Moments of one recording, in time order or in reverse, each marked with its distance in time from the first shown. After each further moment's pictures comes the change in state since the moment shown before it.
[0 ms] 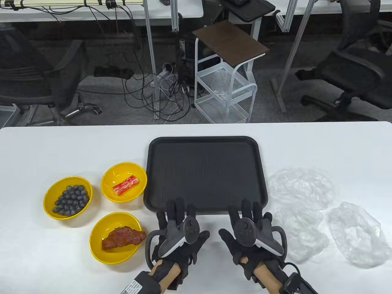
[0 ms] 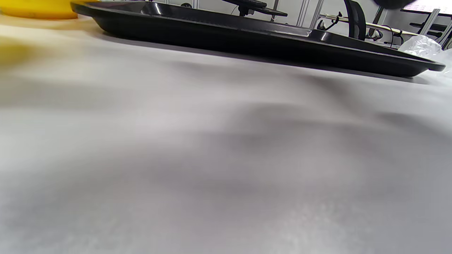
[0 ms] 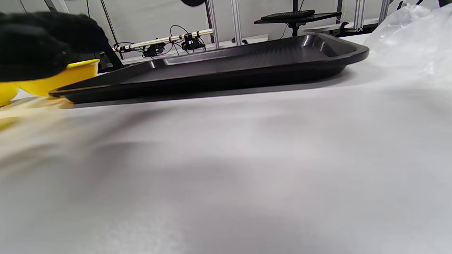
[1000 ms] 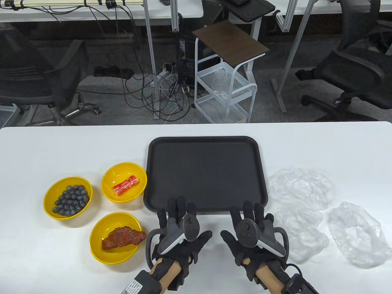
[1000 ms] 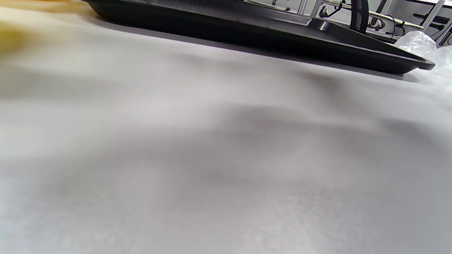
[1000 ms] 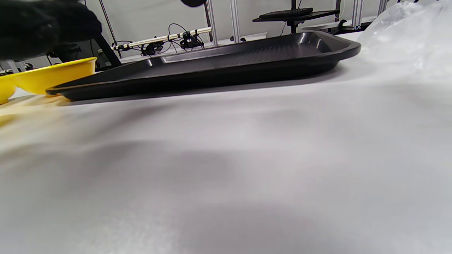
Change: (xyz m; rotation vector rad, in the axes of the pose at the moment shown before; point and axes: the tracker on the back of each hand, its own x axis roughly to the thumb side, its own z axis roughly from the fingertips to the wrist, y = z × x) left_hand -0.003 0.008 -0.002 -0.079 -0.013 0.043; right_hand -0.003 0.000 0.002 0.003 0.005 -0.004
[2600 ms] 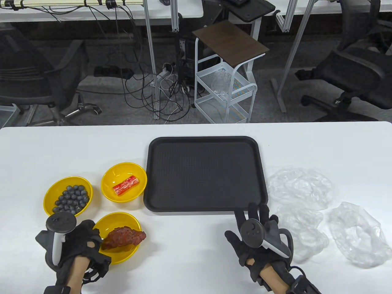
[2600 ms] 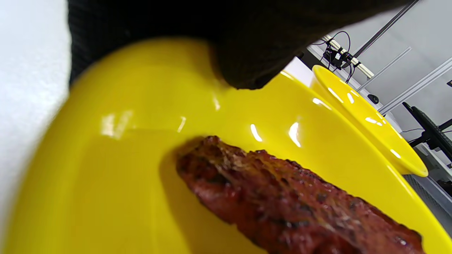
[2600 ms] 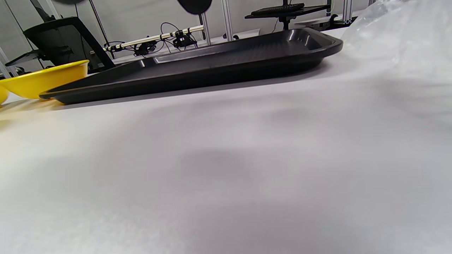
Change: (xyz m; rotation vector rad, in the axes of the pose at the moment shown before) left_hand -0.270 0.037 0.051 0.220 0.599 0.675; right_hand -0.007 -0.006 0.007 0.012 0.025 -0.029
